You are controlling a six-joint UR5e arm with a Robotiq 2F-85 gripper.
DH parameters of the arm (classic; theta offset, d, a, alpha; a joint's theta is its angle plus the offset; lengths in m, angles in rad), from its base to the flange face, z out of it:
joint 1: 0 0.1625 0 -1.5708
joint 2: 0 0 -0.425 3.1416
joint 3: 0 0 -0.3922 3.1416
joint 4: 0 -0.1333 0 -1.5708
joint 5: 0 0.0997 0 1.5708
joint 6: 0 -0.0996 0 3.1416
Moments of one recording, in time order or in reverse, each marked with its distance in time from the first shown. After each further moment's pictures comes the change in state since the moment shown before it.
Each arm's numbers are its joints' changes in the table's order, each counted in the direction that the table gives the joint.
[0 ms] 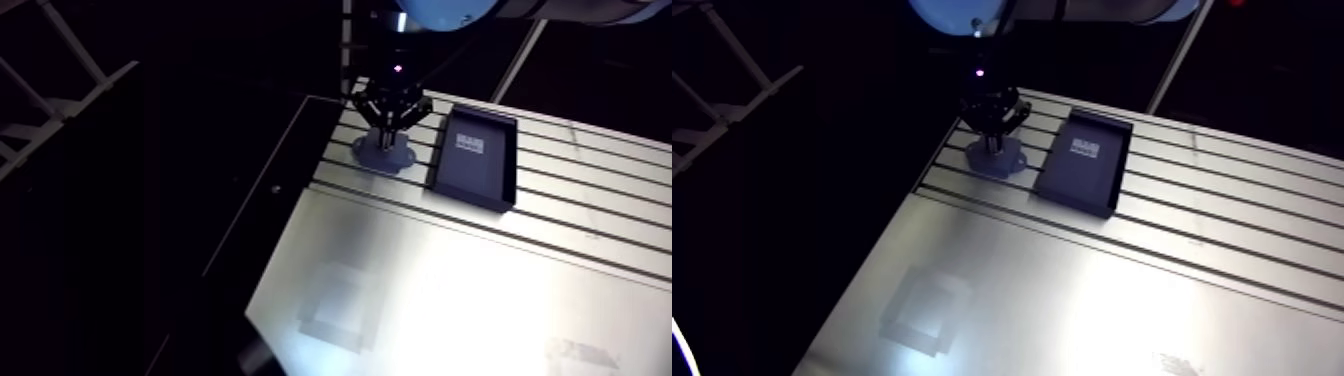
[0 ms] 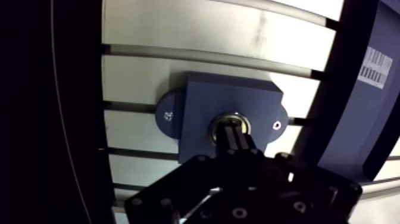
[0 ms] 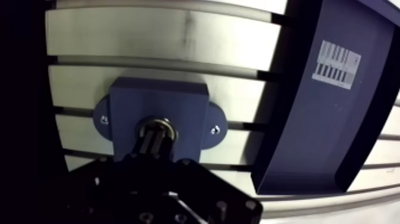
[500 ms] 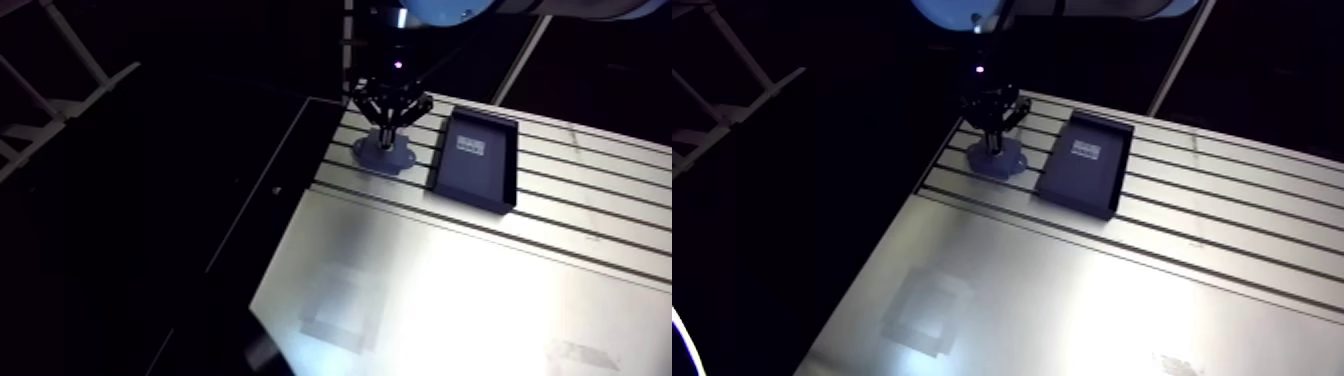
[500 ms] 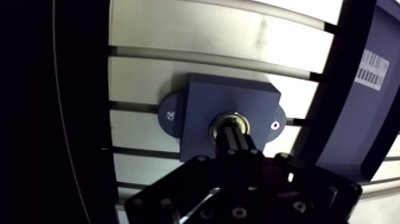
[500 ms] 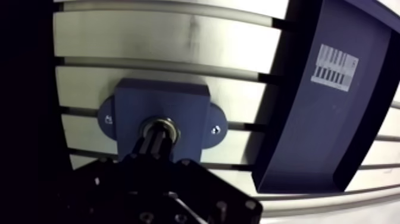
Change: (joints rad) arm 0.004 0.009 -0.010 -0.002 -0.003 0.000
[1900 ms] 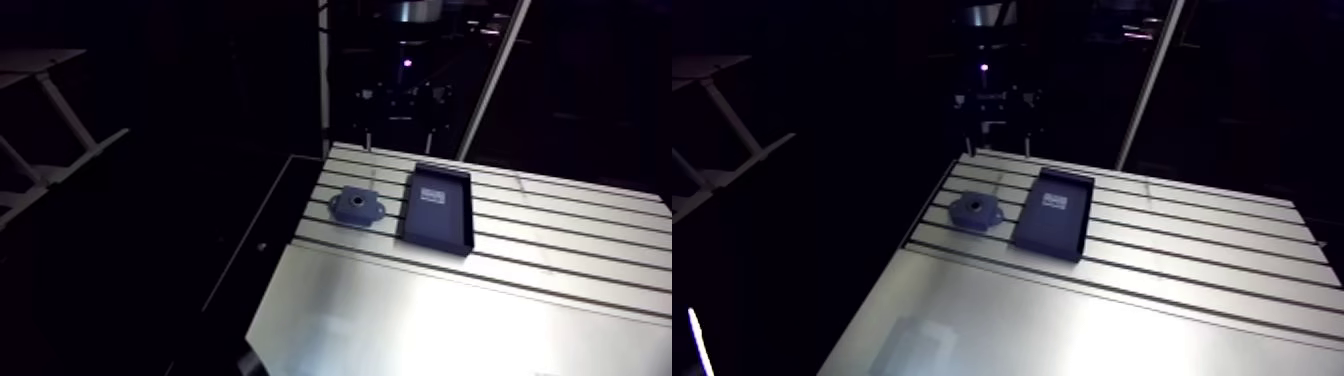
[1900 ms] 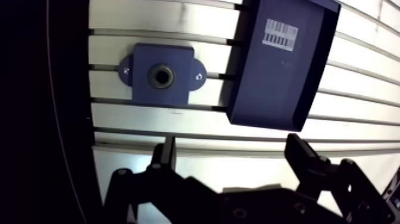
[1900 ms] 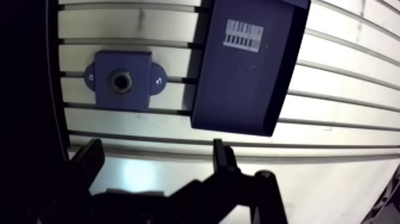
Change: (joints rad) arm -0.084 0.203 -0.053 -0.252 -0.043 0.071
